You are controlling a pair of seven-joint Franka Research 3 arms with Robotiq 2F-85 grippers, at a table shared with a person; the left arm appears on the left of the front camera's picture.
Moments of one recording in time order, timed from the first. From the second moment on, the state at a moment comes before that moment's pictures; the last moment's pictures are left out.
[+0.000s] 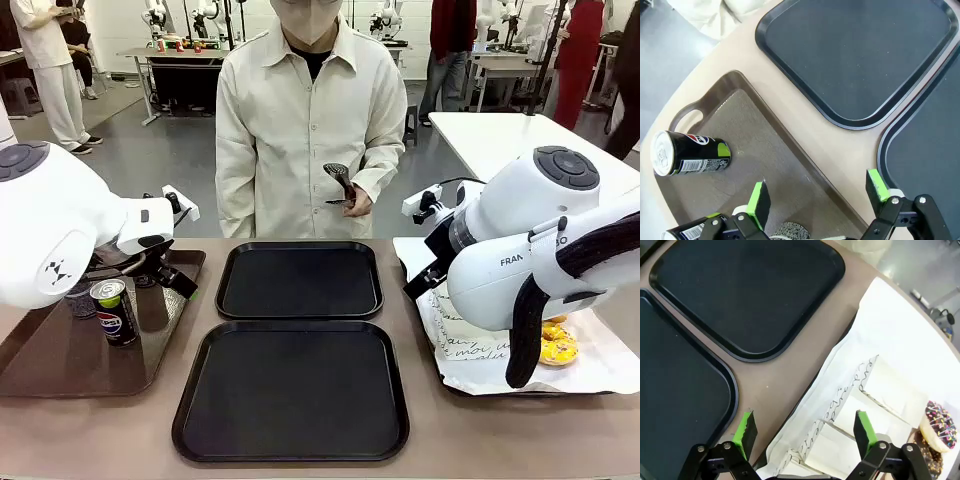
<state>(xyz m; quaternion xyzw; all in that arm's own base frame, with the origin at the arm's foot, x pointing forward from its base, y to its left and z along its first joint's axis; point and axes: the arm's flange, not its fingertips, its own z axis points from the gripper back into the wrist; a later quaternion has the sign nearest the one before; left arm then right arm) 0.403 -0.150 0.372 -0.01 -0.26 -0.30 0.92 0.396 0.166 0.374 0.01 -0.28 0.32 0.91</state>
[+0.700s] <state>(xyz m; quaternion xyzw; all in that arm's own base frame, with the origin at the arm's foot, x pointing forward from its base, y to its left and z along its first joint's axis) 0.403 -0.150 0.372 -0.01 -0.26 -0.30 0.92 0.396 0.166 0.374 0.01 -0.28 0.32 0.91</state>
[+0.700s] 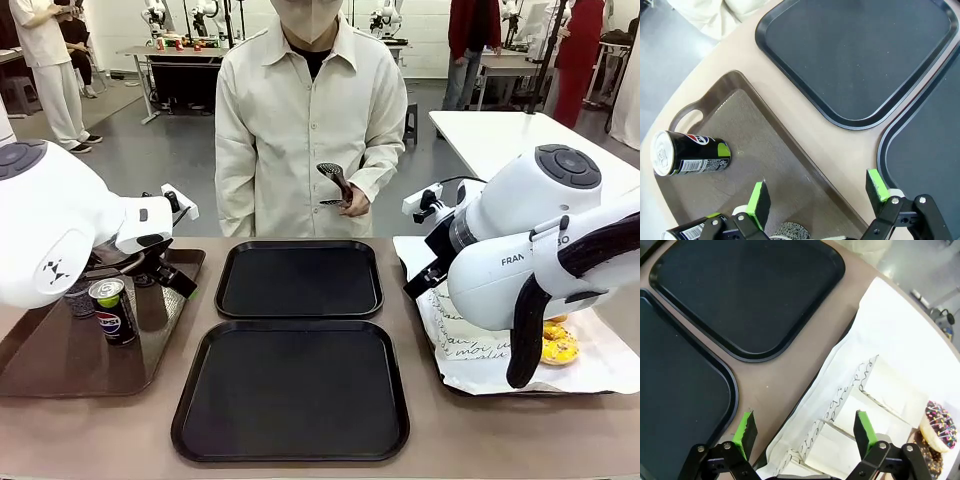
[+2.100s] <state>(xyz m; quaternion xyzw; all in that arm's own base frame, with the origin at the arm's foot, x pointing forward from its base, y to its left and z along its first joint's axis) 0.341 -0.137 0.446 -0.01 -0.15 -0.41 0.90 0.319 0.169 0.459 -0.02 -0.17 0.33 0.93</state>
